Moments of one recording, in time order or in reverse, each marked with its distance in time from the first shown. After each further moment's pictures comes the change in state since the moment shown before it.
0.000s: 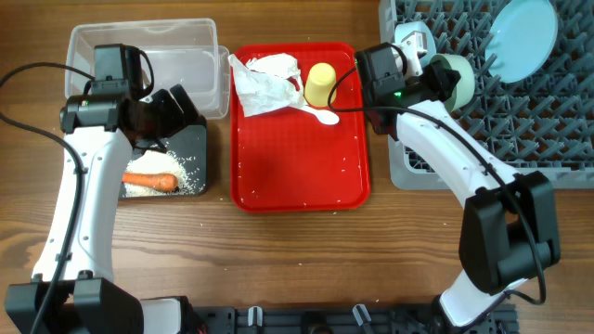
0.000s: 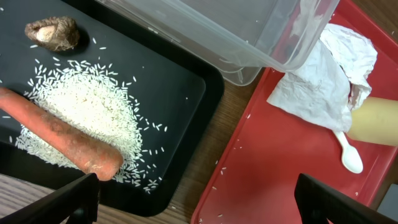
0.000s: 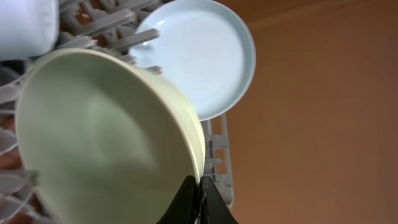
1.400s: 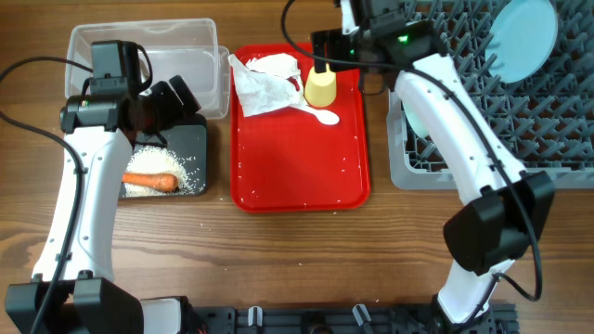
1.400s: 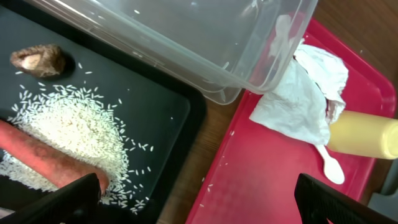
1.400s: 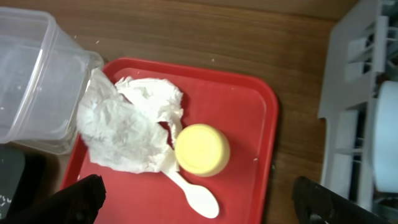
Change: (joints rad) left arm 0.000 0.000 0.000 0.079 0.016 0.000; right arm 0.018 0.113 0.561 -0.283 -1.233 0.422
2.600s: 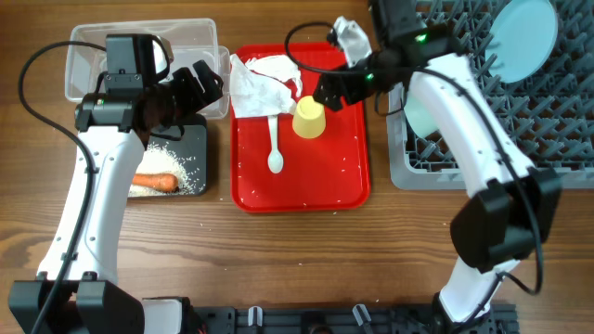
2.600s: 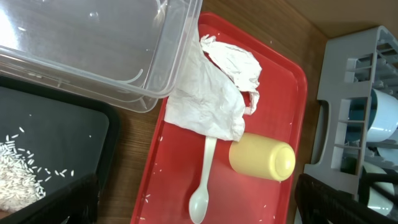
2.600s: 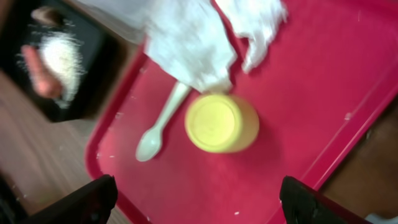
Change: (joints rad) left arm -0.069 0.000 0.000 0.146 0.172 0.000; right arm -0.069 -0.011 -0.075 -0.207 -0.434 -0.309
